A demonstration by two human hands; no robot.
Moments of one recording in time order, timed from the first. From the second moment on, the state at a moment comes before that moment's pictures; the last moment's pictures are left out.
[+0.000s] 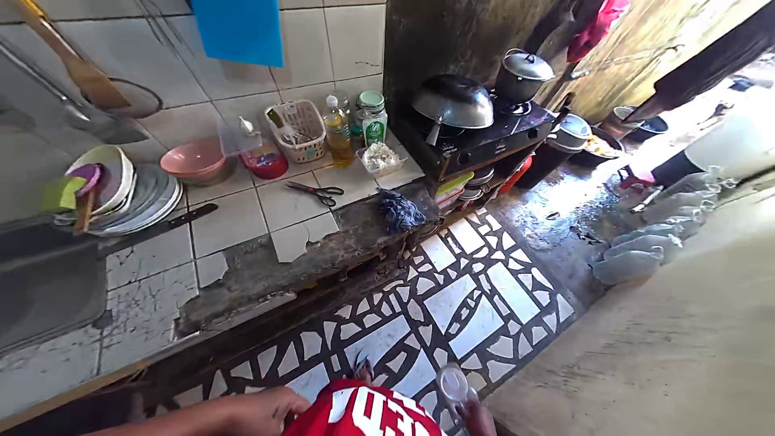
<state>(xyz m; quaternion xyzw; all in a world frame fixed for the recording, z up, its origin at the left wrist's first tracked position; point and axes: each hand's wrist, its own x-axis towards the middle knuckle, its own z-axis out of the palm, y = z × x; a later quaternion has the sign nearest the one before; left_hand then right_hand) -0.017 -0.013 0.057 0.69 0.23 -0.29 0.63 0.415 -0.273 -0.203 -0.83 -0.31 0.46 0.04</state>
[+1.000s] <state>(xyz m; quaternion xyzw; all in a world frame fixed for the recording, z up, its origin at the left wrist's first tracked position) -0.004 -0.098 0.034 0.68 0.58 -0.03 0.44 0.372 -0.091 -0.055 -0.66 -0.60 0.44 0.11</state>
